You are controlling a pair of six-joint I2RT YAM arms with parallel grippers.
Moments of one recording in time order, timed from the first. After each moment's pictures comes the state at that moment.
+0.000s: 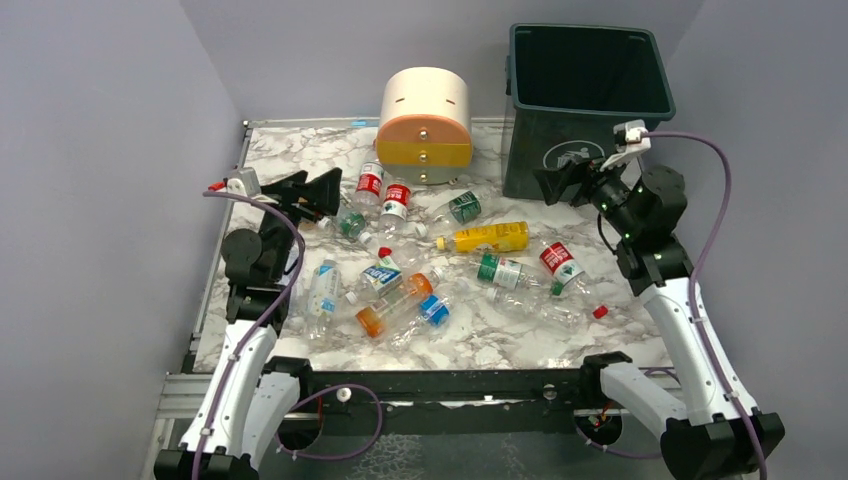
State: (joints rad) left arm -0.09 0.71 0.57 0.41 0.15 -0.57; right arm 0.14 0.93 0.92 -0.01 -0.32 0.21
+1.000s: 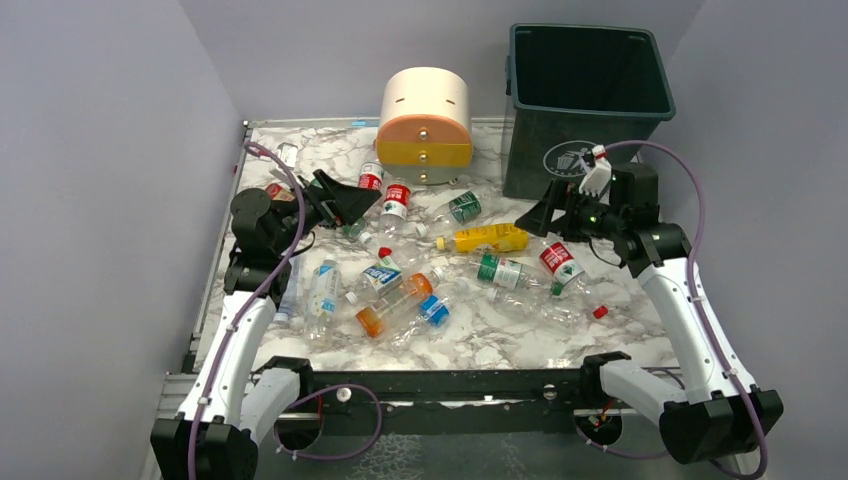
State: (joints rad) left arm -0.09 0.89 0.78 0.12 0.65 -0.79; right arm 0.14 1.03 1.08 -0.62 -0.51 0.40
